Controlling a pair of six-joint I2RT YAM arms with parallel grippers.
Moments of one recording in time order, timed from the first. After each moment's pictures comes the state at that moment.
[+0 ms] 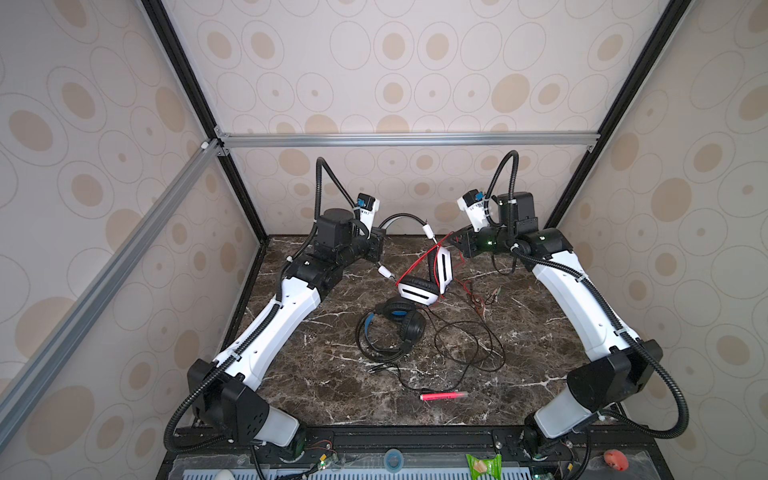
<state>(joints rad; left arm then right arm) -0.45 1.46 1.50 -0.34 0.15 -0.07 0.30 1.61 1.76 -0.73 -0.43 -0.03</state>
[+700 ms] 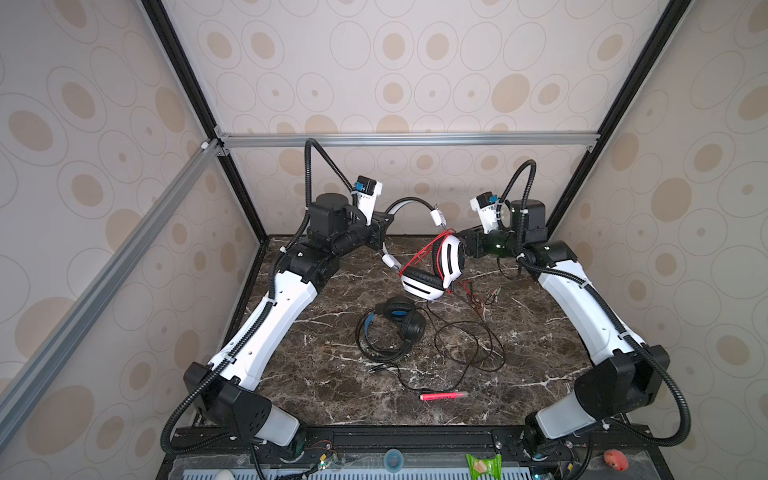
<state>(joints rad) -0.44 1.48 1.64 -0.36 0.27 -0.10 0.22 1.55 1.58 -0.51 -0.53 0.04</state>
